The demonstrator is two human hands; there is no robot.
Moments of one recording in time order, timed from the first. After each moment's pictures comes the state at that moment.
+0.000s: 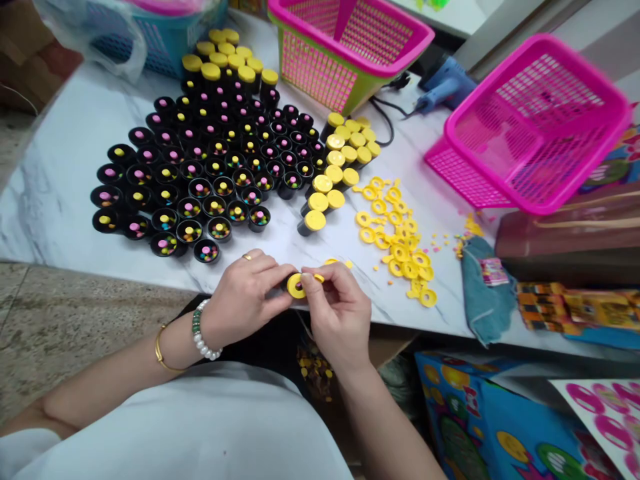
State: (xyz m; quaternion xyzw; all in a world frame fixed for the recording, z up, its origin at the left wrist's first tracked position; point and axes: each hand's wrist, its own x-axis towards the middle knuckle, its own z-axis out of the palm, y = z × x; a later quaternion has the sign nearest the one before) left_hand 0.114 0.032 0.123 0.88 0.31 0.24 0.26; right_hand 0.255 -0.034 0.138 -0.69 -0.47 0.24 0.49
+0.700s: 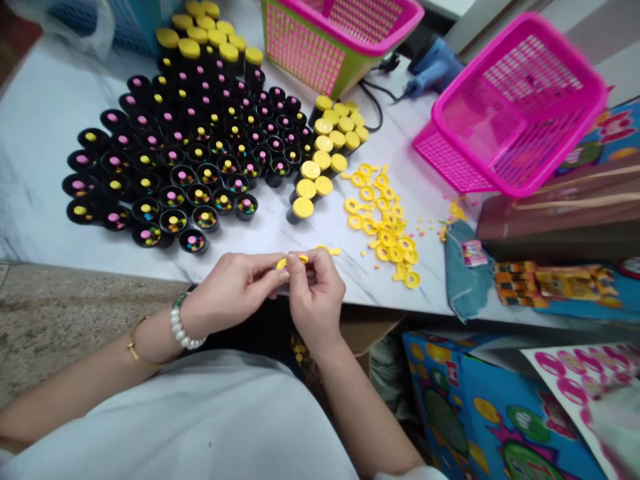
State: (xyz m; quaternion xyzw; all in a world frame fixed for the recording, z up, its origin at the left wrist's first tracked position) left_hand 0.114 0.036 0.147 0.74 0.33 0.17 0.55; right_hand 0.246 -0.031 0.129 -0.71 -0.45 0.23 0.50
